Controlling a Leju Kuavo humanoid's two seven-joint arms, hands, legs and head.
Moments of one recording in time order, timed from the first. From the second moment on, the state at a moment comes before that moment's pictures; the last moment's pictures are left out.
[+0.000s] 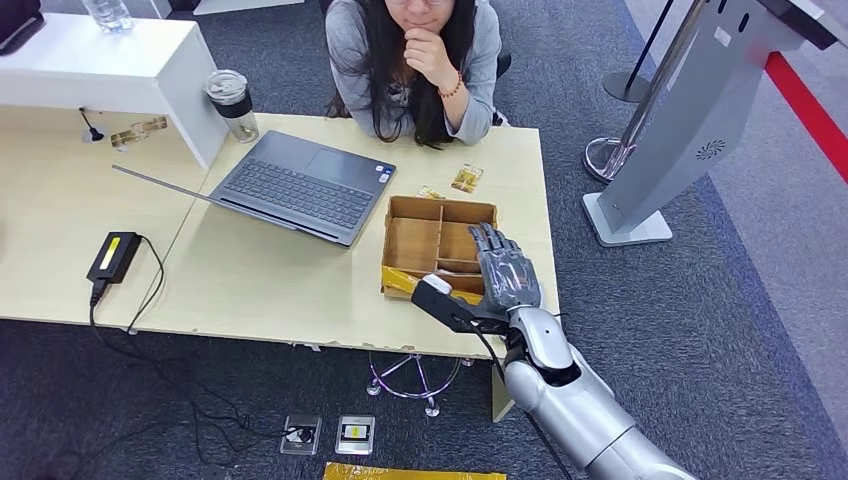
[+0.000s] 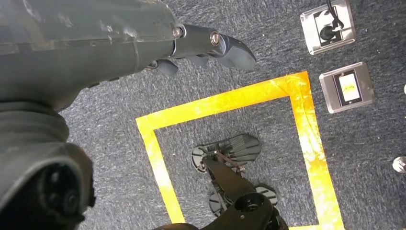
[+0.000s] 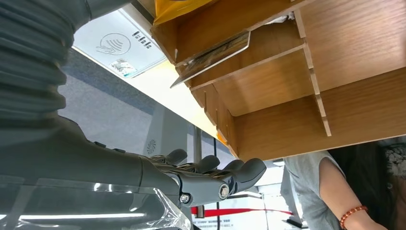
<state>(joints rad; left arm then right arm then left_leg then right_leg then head) -0.20 0.28 -1.43 -0.17 1.16 0.02 -0.33 -0.52 -0.06 0.58 -1.00 1.17 -0.21 0.19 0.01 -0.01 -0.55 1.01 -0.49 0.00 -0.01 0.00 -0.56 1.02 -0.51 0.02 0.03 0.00</state>
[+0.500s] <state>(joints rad) -0.20 0.28 -1.43 -0.17 1.16 0.02 -0.33 -0.53 -0.05 0.58 -0.94 1.16 -0.25 0.18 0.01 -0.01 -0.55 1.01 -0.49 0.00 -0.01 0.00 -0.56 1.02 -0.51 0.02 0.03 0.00</state>
